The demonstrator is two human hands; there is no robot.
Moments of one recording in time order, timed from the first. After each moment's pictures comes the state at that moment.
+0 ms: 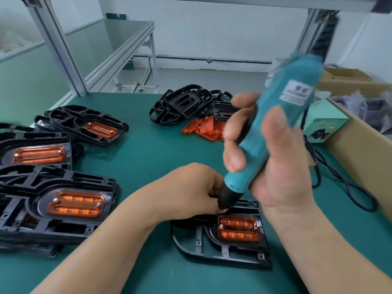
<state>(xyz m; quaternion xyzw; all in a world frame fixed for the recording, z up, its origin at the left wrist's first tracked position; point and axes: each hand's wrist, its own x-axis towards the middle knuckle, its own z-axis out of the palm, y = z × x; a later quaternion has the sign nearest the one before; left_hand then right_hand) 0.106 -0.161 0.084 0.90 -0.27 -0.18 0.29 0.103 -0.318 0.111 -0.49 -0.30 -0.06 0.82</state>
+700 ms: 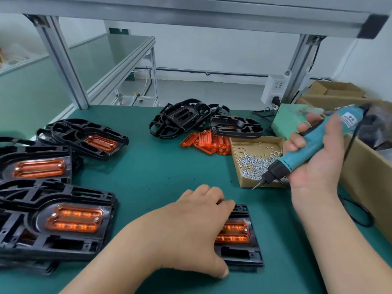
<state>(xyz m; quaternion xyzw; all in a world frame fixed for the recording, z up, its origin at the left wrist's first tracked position) 0.080 -0.166 0.081 0.92 -0.37 -0.11 0.11 0.165 -0.421 0.081 -0.38 -0.03 -0.22 0.90</state>
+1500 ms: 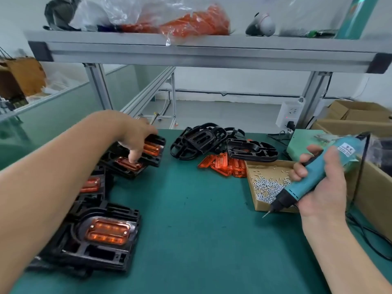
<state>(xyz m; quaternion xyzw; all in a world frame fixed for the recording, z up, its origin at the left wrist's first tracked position) 0.242 -0.019 0.200 0.97 -0.05 -0.20 -0.11 0.165 -0.410 0.081 -0.42 -0.01 -0.20 0.89</state>
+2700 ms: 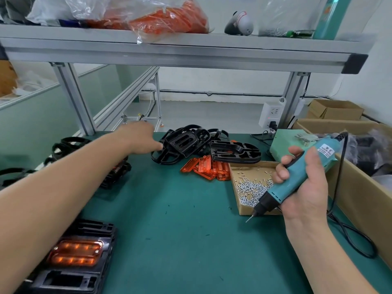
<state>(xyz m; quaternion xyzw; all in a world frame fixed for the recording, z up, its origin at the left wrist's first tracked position) 0.295 -0.060 0.144 1.00 -0.05 -0.02 0.00 0.166 -0.410 0.082 -0.42 0.00 -0.21 0.89</state>
